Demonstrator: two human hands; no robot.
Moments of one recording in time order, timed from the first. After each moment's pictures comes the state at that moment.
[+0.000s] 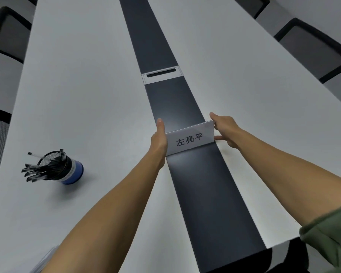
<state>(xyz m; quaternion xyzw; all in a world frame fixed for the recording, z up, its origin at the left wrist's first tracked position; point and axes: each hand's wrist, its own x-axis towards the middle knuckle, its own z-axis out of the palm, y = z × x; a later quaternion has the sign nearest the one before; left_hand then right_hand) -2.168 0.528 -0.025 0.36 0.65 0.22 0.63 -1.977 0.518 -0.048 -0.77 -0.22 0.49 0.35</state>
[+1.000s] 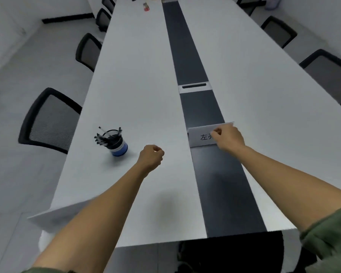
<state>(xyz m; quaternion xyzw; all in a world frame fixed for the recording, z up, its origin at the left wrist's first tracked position) -2.316 0.418 0.021 0.50 0.69 0.16 0.50 -2.058 0.429 0.021 -0.78 -0.55 0.25 0.18</state>
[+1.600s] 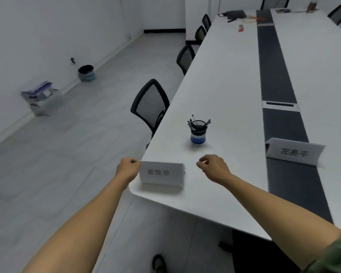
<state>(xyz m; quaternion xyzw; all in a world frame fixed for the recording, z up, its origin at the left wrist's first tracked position) -2.634 0.222 0.055 0.31 0.84 0.29 0.34 -2.358 0.307 0.026 -0.60 -0.68 0.40 0.11</state>
